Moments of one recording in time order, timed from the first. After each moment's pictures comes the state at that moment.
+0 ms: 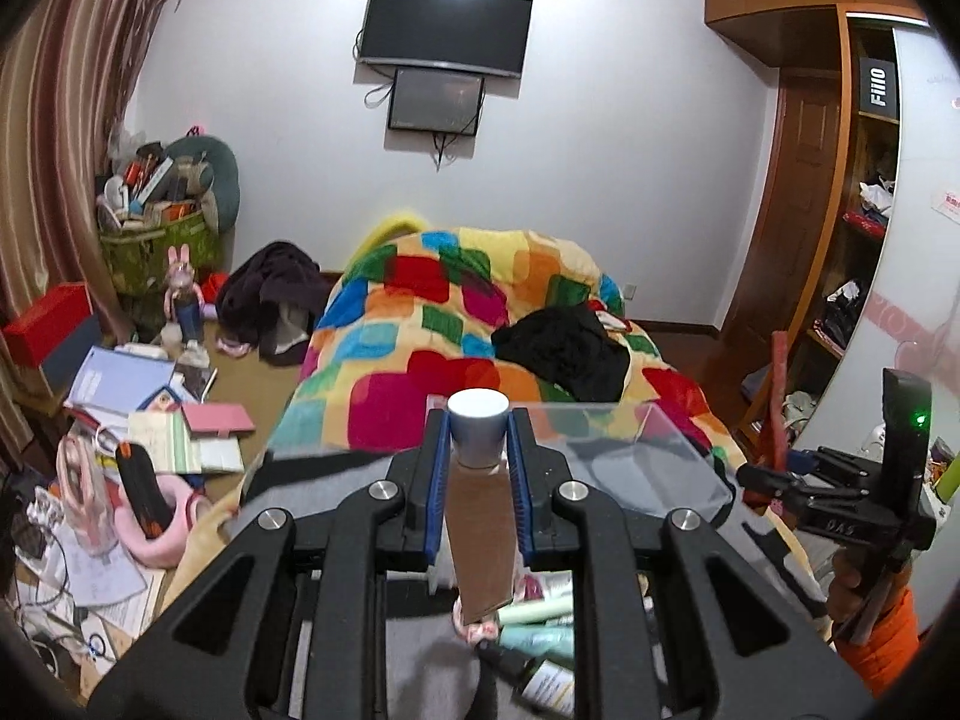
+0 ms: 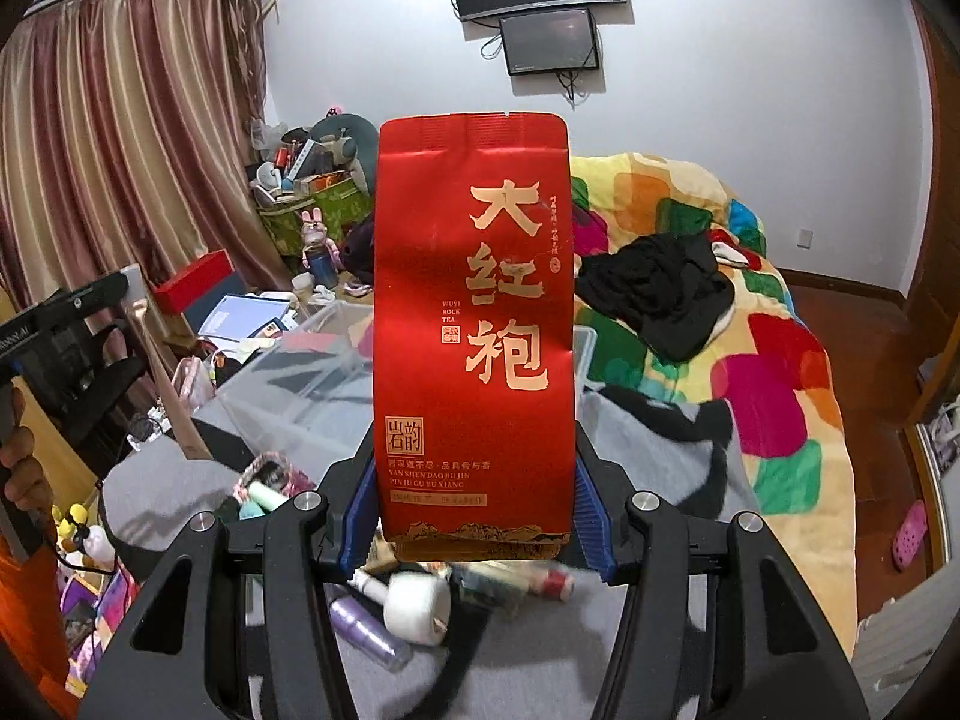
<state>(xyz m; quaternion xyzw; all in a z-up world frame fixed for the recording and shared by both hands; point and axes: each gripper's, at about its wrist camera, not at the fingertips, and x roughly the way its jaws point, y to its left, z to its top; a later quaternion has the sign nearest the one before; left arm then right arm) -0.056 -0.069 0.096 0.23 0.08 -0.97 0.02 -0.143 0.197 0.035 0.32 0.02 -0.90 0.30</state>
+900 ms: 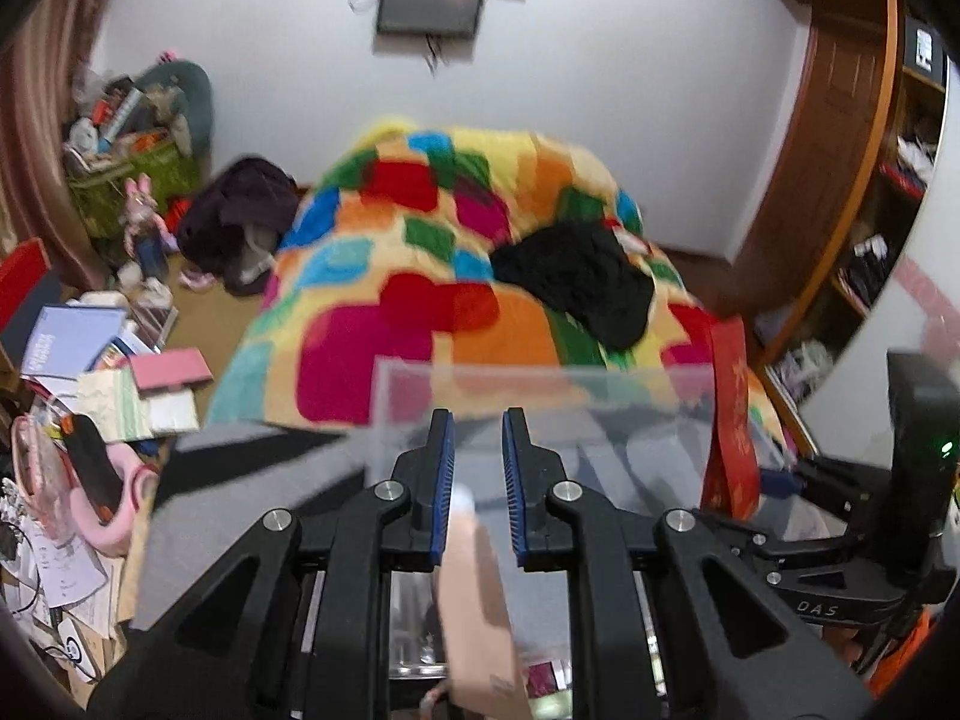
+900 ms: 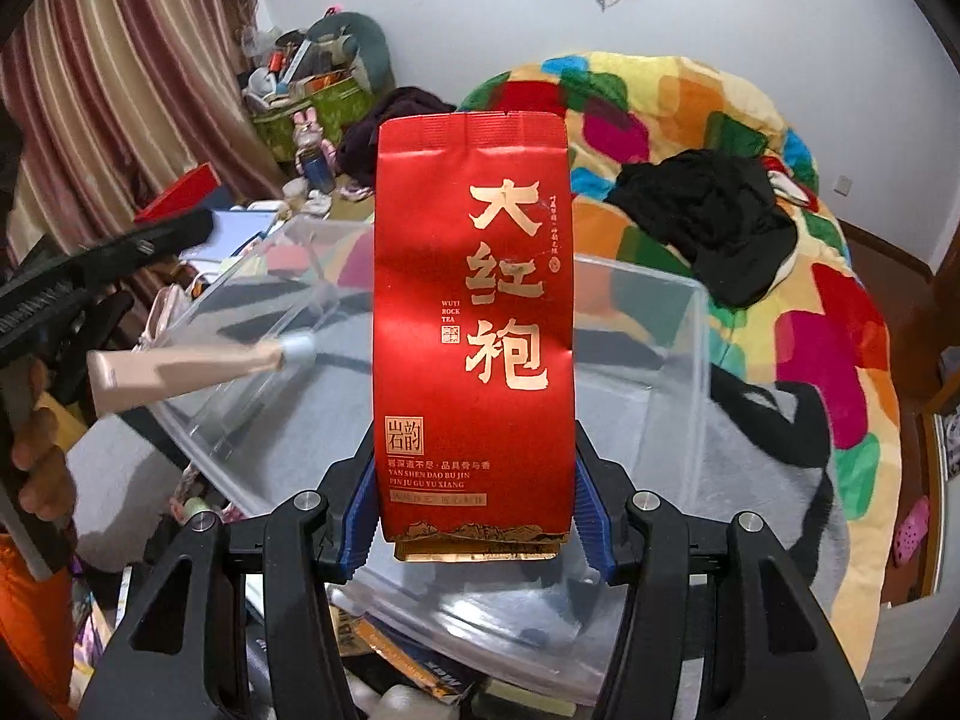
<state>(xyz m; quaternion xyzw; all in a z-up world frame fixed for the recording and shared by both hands) -0.186 -0.060 0.019 0.36 0.08 -0.93 0.01 -0.218 0.129 -0.020 0.43 0.07 -0.84 0.31</state>
